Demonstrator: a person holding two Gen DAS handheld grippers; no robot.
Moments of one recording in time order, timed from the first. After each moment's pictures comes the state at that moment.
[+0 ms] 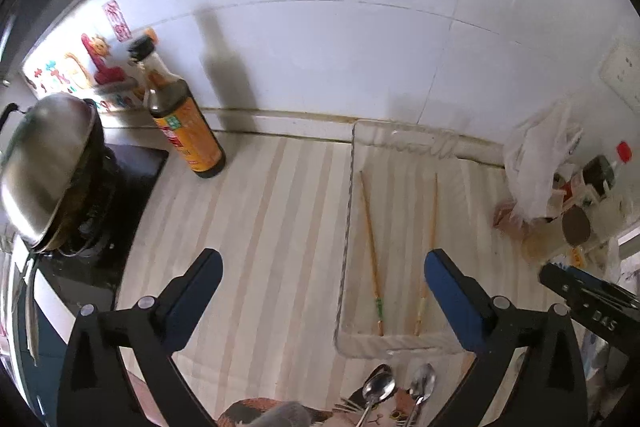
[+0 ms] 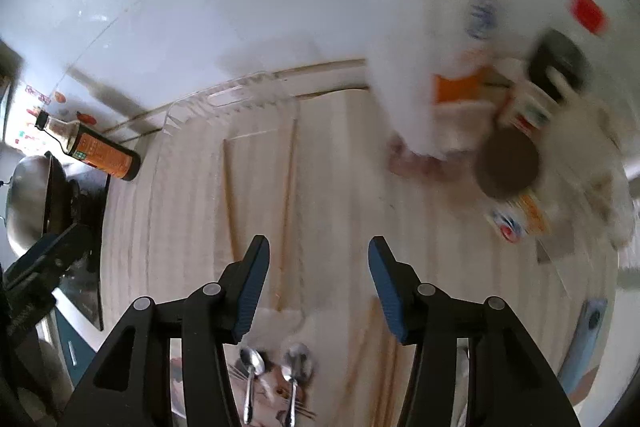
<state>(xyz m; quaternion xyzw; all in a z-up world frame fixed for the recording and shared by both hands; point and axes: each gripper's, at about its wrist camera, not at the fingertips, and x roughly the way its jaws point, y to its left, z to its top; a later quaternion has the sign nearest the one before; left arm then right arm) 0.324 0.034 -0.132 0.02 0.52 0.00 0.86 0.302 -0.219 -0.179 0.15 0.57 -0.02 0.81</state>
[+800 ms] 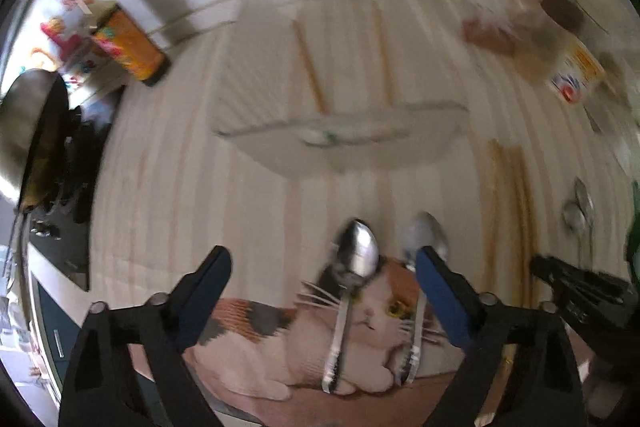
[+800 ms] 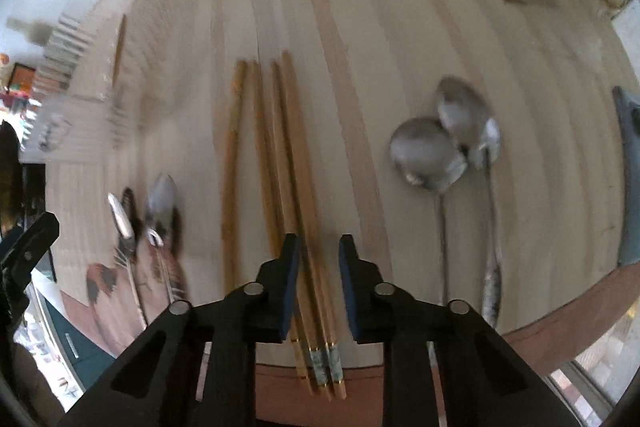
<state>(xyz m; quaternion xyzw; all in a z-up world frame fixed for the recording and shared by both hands) 0.221 -0.042 -0.244 0.12 0.60 -0.04 0.79 0.154 -0.254 -0.320 0.19 0.65 -0.06 0.73</state>
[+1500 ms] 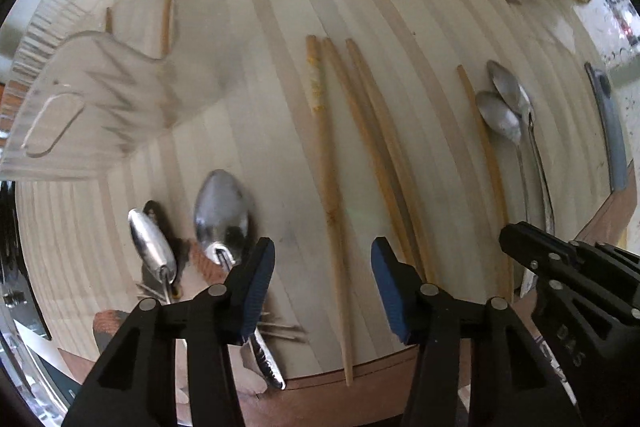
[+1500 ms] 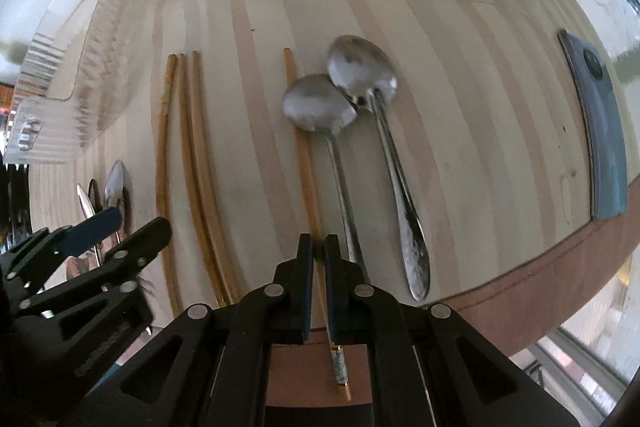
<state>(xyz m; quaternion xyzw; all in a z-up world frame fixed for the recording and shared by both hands) 0.191 -0.153 -0.312 0.19 0.67 -0.18 0.70 0.087 -0.309 -0.323 0.22 0.66 -0.11 0.70</state>
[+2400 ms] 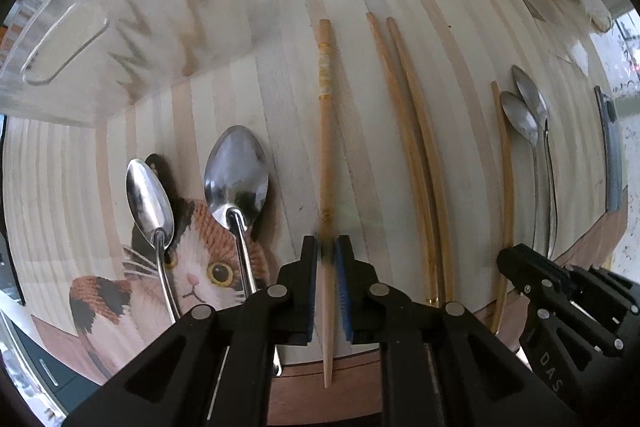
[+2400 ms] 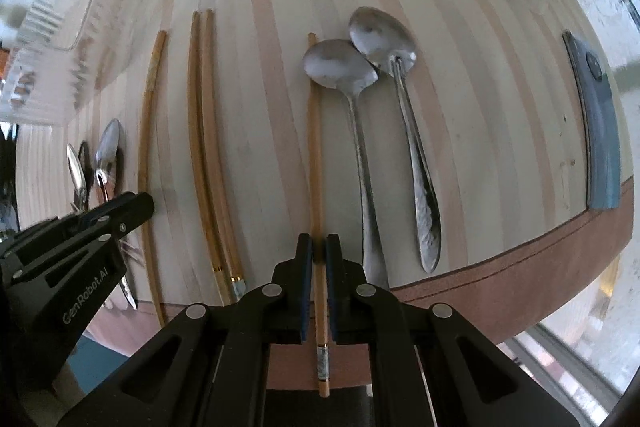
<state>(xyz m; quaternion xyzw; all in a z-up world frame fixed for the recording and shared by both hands) 0.199 -0.113 -0.321 0.13 0.70 -0.16 0.69 0.077 -0.272 -0.332 0.16 0.70 -0.11 0.69</state>
